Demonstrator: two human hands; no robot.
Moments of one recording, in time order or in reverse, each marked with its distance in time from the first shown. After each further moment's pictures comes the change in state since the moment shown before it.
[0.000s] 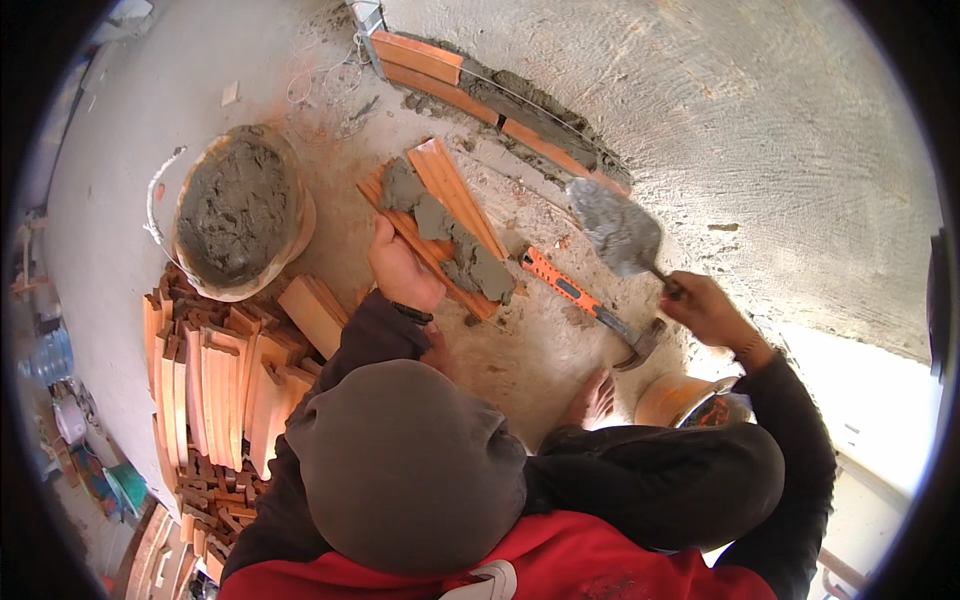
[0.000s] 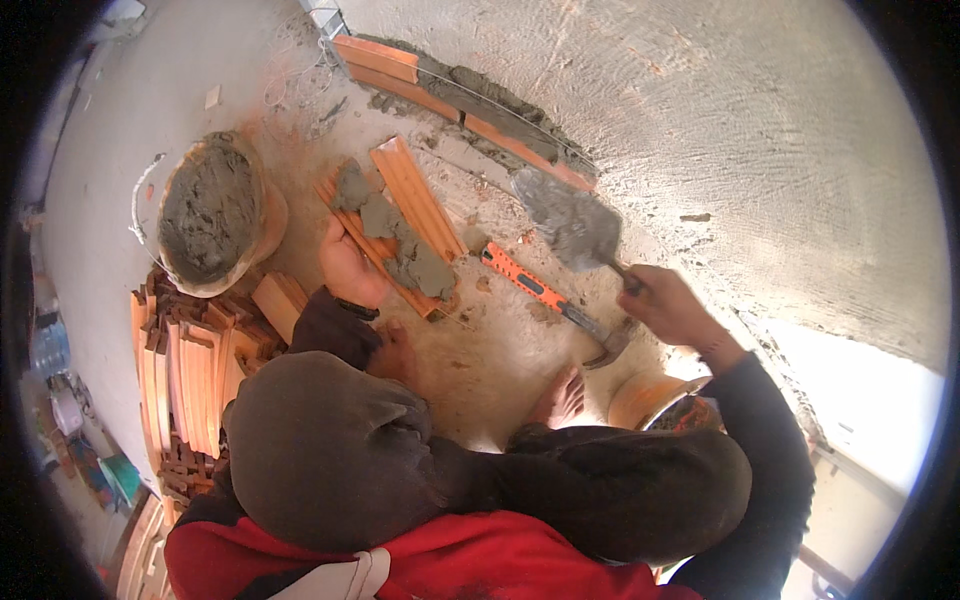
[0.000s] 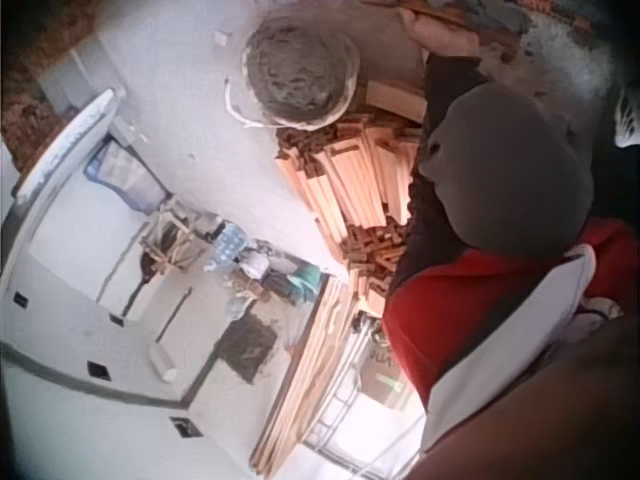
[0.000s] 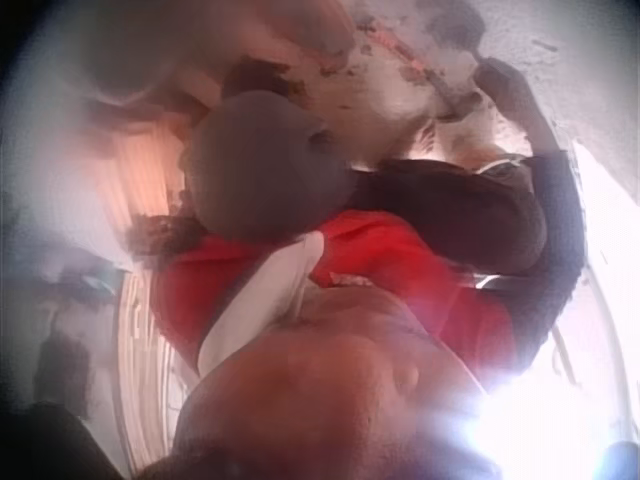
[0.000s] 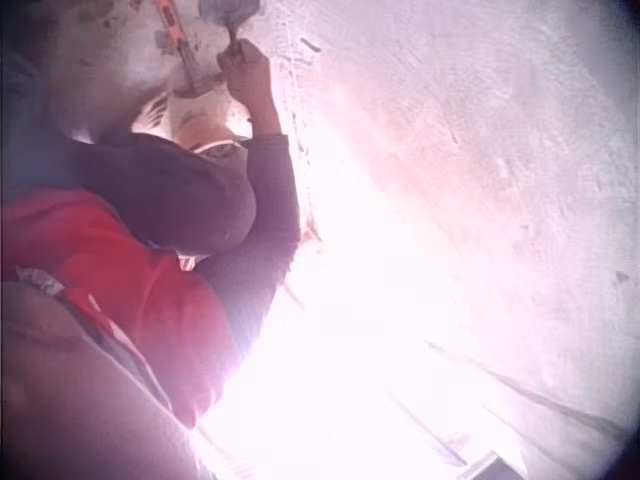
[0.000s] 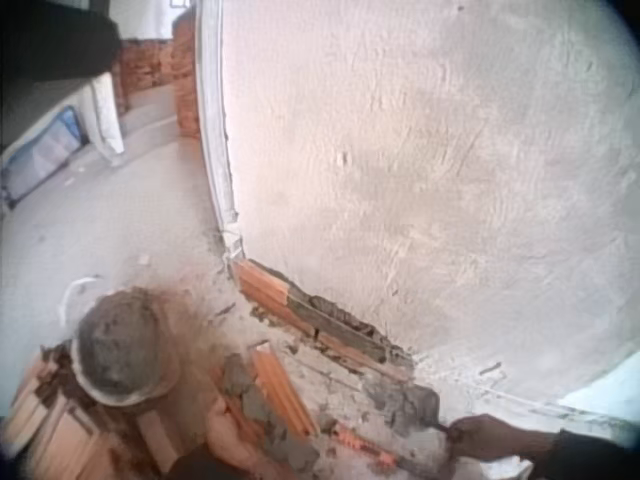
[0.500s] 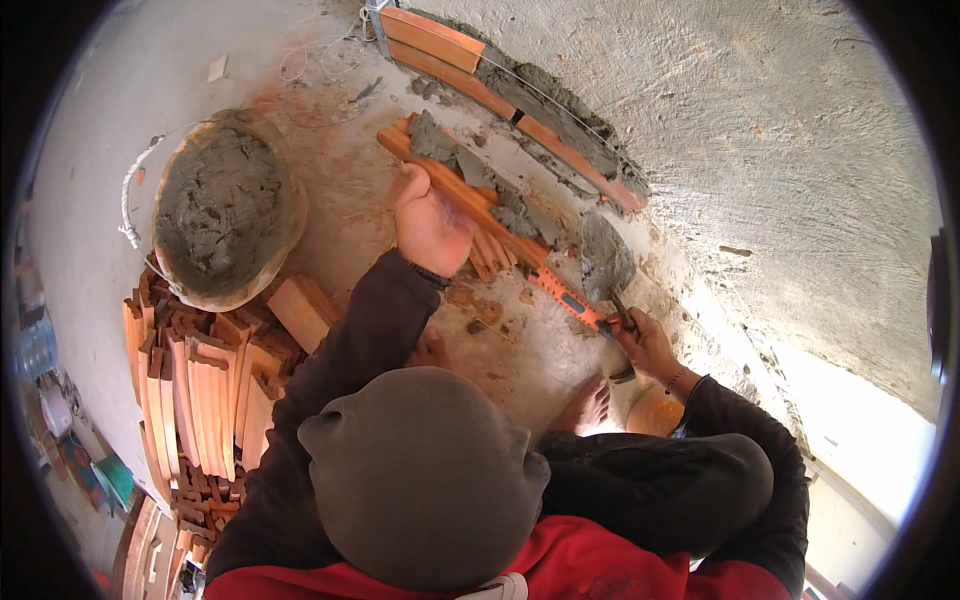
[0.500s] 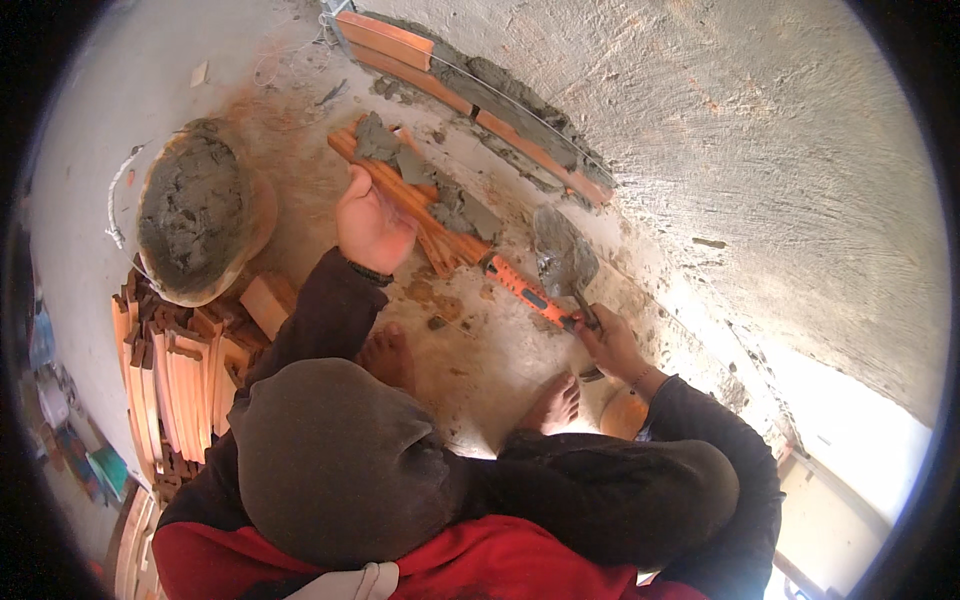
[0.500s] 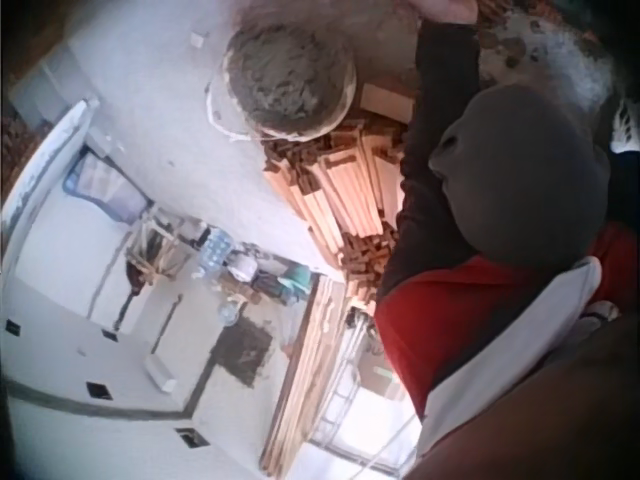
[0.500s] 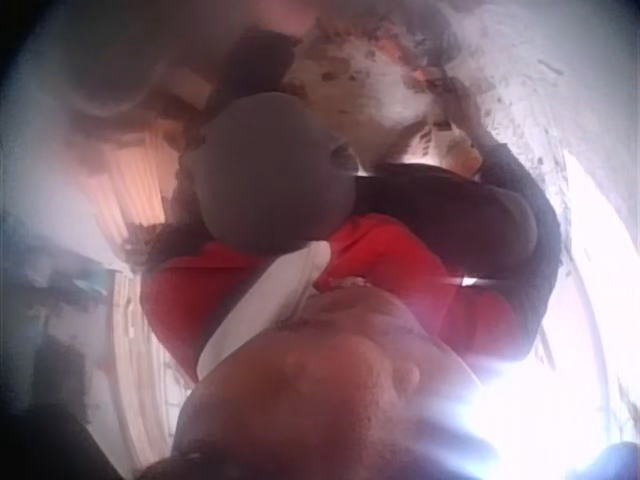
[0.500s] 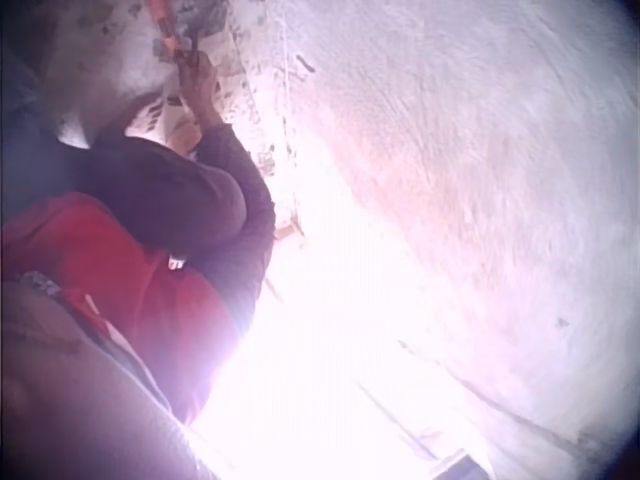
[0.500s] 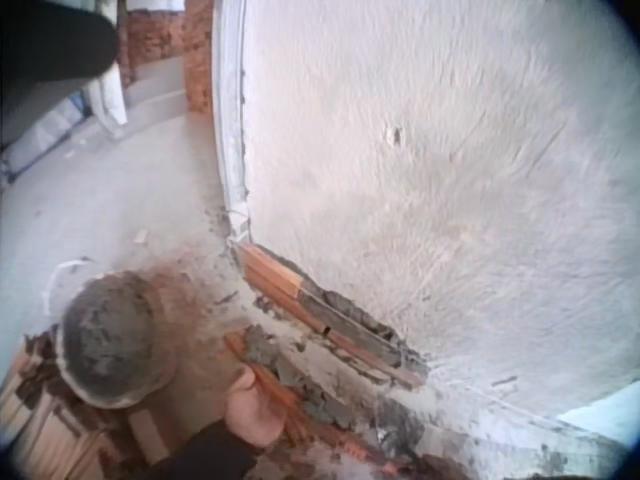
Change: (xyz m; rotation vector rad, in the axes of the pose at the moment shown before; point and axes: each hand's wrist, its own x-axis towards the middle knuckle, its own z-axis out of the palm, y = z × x) left_hand 0.071 0.002 -0.003 -0.110 -0.273 -0.066; right_hand 0.030 0.051 0.122 0.191 0.106 0.084
